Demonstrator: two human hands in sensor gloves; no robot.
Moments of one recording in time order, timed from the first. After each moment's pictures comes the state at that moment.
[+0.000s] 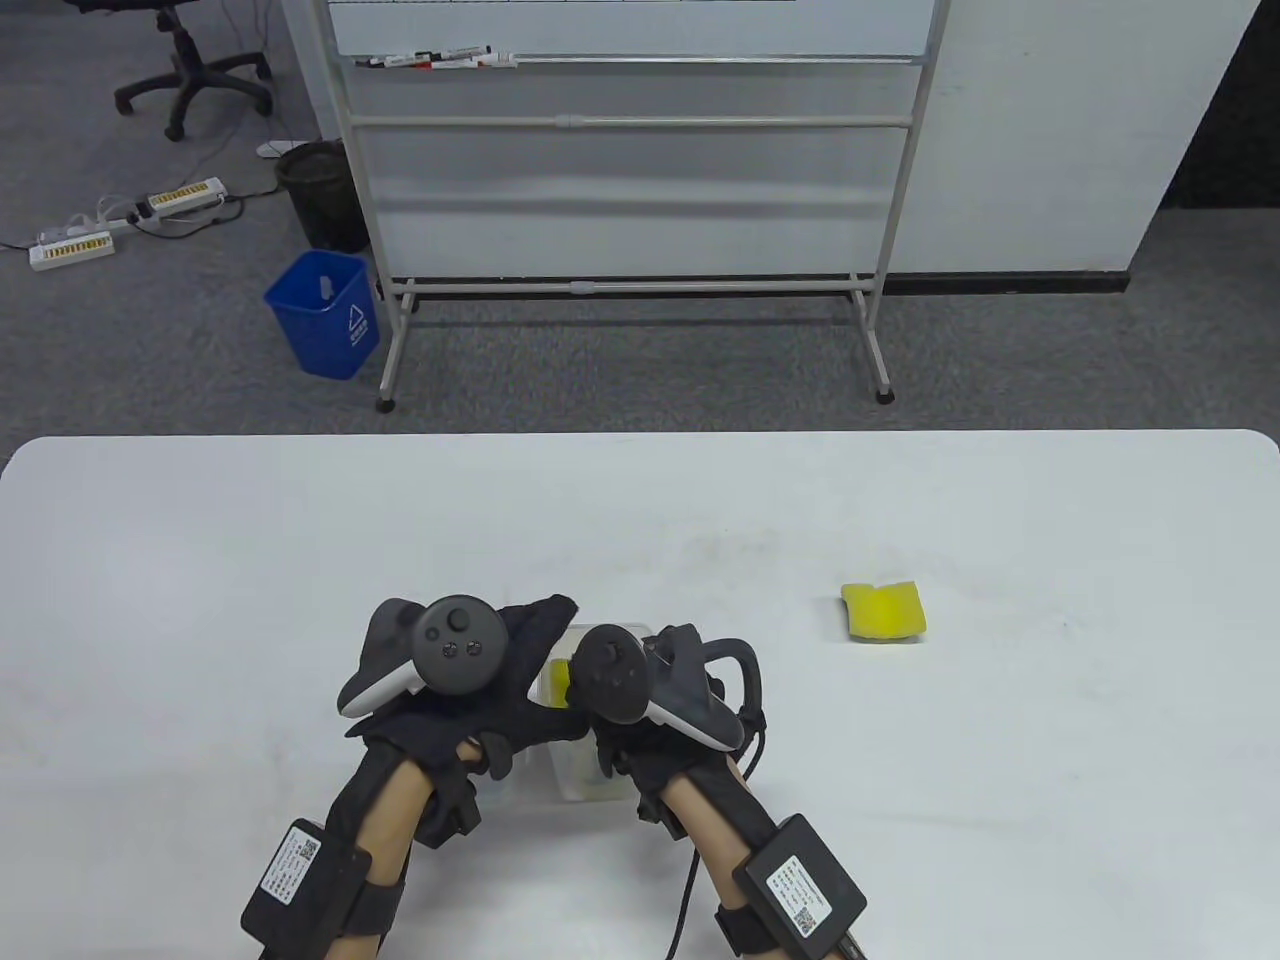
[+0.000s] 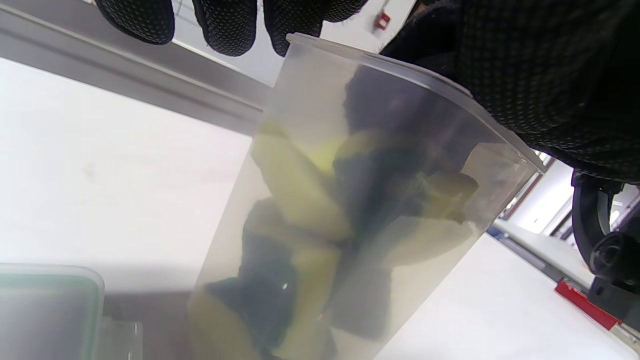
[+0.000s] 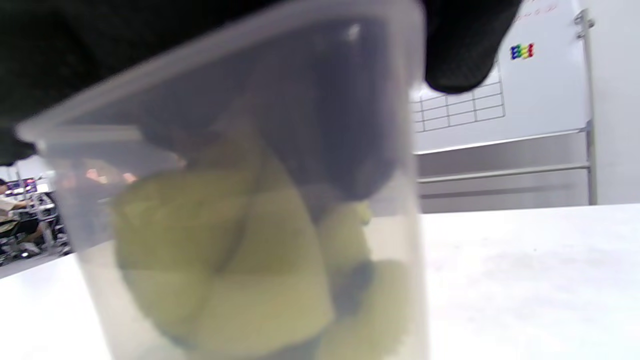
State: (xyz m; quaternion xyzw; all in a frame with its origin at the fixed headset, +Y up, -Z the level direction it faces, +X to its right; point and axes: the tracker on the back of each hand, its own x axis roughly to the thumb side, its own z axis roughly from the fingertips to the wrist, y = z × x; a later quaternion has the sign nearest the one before) left_hand -0.184 -0.633 -0.368 -0.09 -0.25 0.19 0.94; right_hand -0.013 -0.624 -0.351 0.18 -0.05 0.97 0.12
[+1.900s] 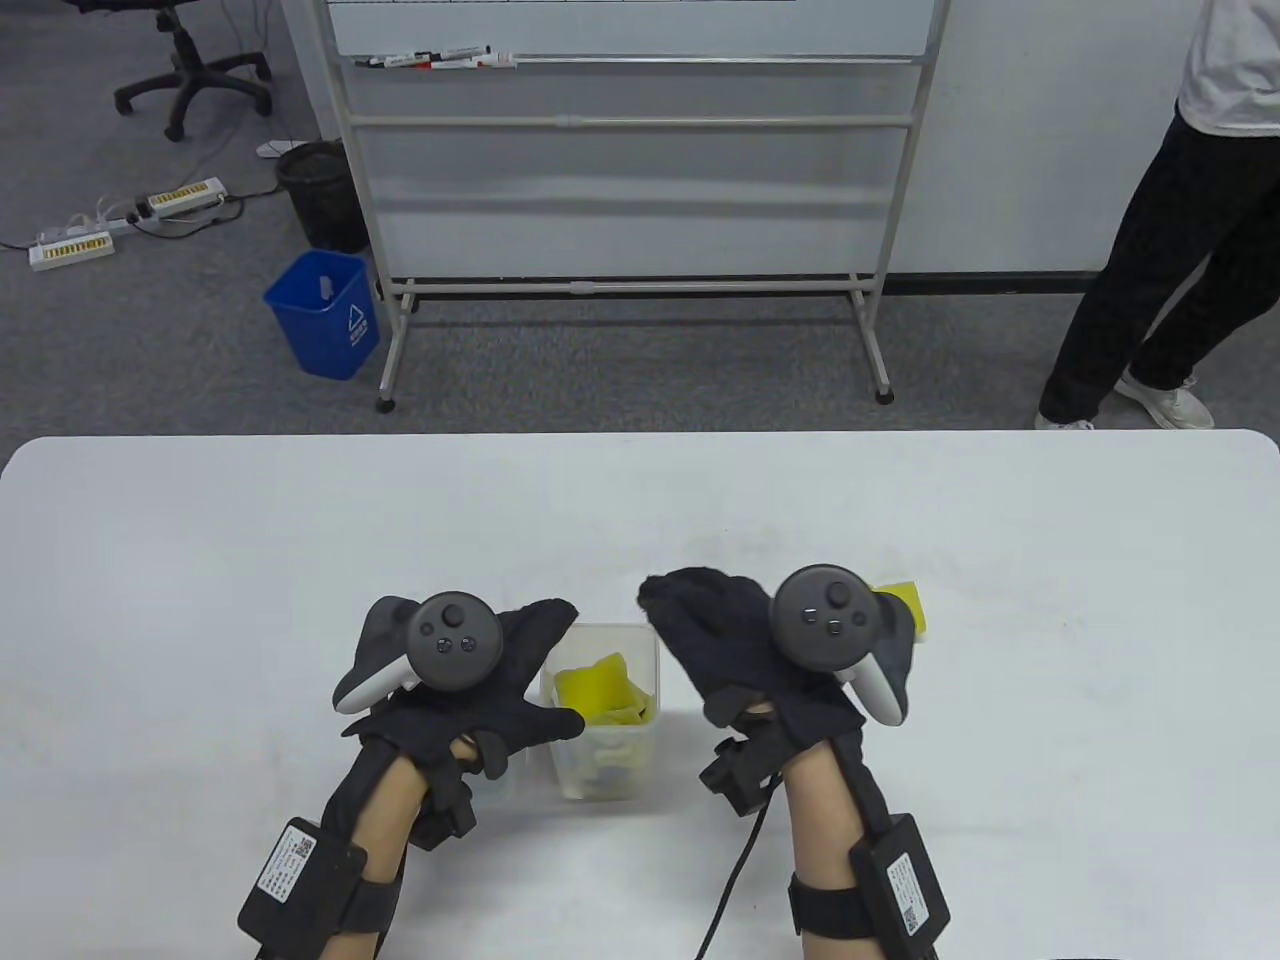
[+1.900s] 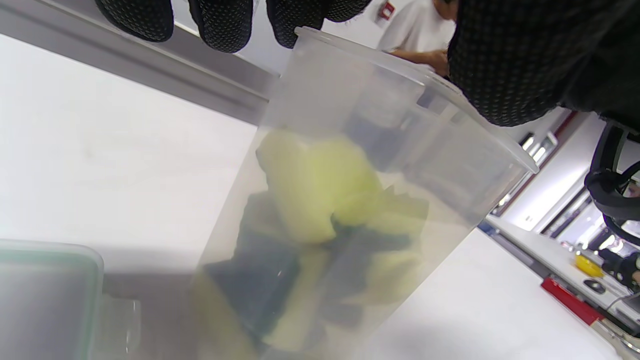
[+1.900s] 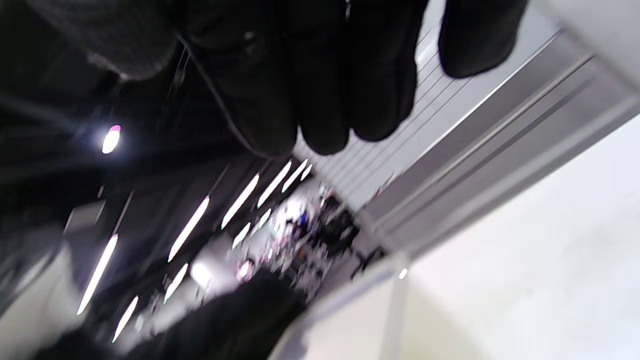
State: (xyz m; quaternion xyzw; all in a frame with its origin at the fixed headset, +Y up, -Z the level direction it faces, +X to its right) left_hand -0.186 -0.635 -0.370 -0.12 -0.26 0.21 0.94; right_hand 0.113 -0.587 -0.360 0.12 -0.09 0.88 0.44
